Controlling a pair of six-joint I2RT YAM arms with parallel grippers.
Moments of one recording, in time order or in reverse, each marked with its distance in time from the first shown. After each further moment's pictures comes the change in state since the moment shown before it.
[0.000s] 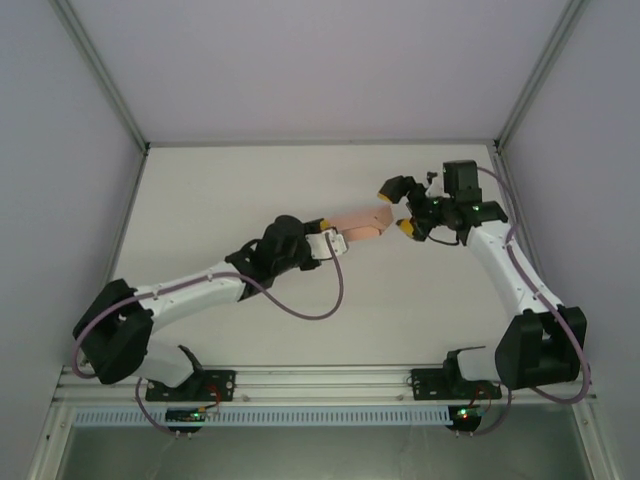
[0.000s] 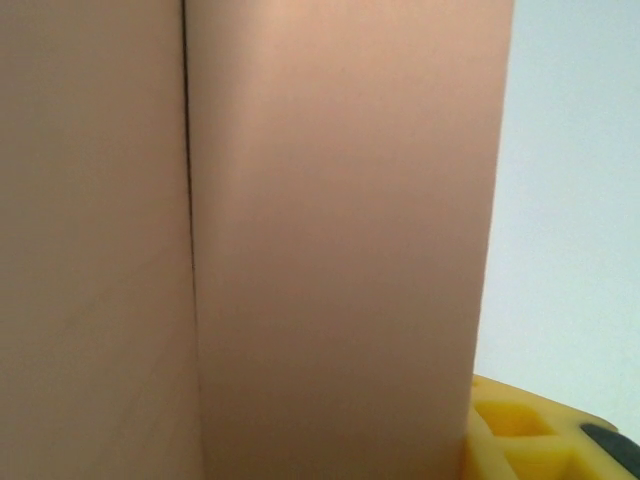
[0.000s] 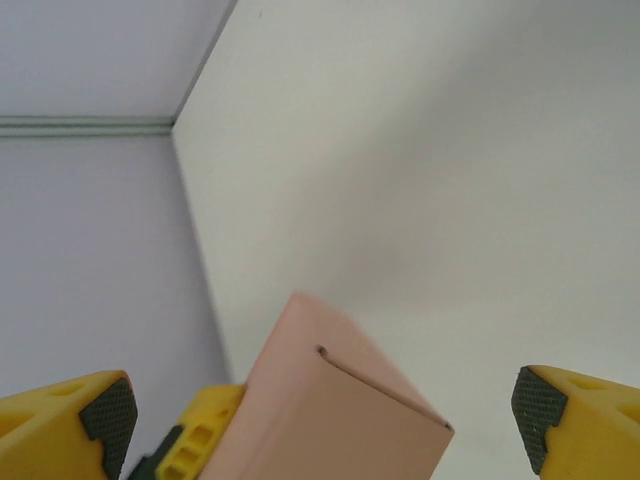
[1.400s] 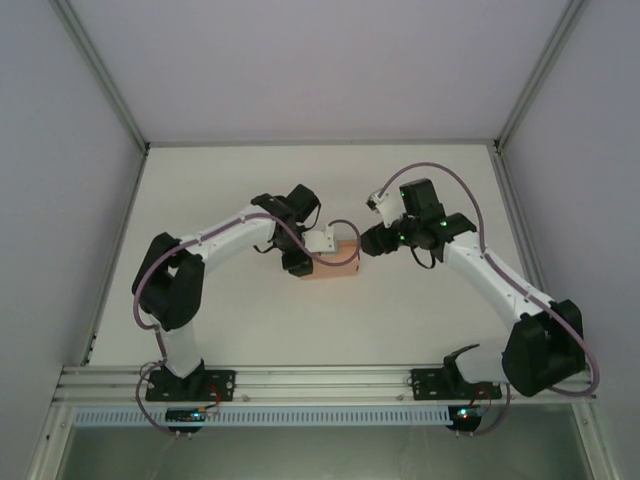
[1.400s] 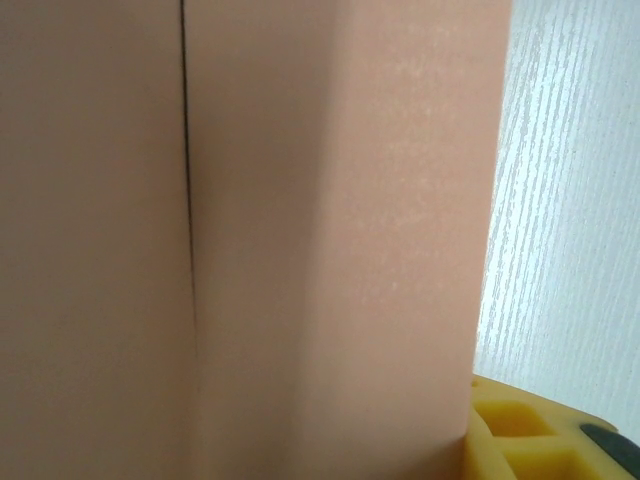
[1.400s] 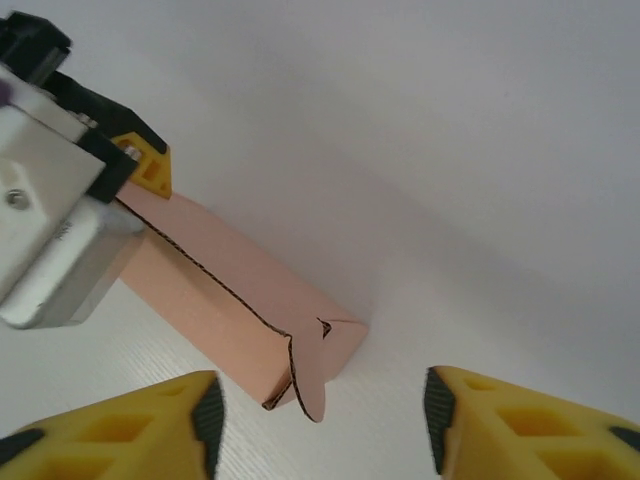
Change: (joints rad) left arm 0.146 0.407 0.511 -0.963 0.209 0.051; right arm 0.261 0.012 -0.098 -0.015 0.204 -0.990
